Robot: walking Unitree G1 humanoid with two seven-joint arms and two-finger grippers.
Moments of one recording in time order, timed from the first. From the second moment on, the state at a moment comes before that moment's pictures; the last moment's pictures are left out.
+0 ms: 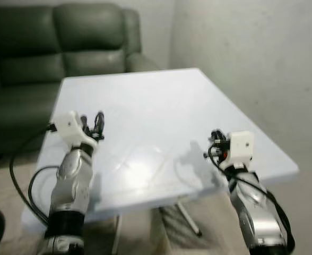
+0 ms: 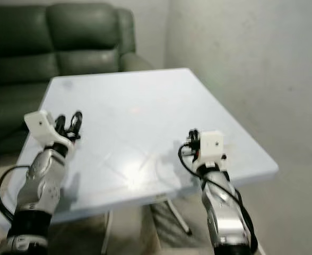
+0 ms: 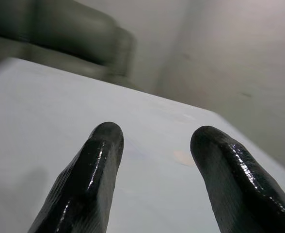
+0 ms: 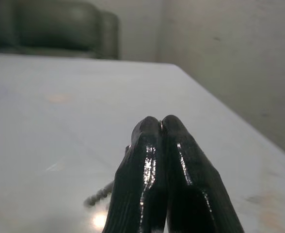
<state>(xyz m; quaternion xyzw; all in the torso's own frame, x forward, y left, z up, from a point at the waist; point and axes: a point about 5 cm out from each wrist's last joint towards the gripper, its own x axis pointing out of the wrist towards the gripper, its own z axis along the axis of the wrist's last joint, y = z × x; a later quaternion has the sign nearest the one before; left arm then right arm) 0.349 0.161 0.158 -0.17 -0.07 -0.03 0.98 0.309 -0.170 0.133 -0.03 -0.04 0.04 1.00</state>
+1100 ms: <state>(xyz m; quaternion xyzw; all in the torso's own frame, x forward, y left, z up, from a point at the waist) 0.346 0.173 0.151 -0.14 -0.03 -0.01 0.99 0.309 -0.165 0.136 -0.02 -0.05 0.04 1.00</state>
